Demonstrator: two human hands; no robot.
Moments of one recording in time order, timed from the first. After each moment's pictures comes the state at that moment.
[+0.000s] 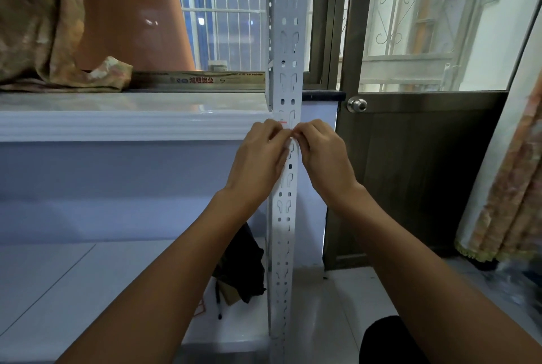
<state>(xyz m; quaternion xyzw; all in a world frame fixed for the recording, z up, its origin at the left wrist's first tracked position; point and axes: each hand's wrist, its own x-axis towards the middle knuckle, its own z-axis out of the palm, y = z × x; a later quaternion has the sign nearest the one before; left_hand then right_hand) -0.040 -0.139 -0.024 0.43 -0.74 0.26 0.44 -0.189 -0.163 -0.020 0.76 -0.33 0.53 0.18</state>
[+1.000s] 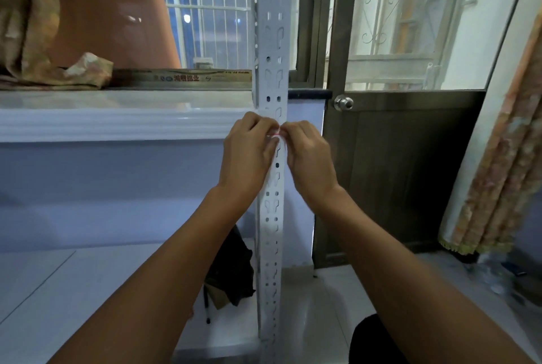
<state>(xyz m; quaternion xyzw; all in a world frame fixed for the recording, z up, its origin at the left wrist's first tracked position) -0.051 -0.143 -0.019 0.44 -0.70 0.18 0.53 -0.184 -0.178 -0.035 0.74 -0.34 0.55 0.19</state>
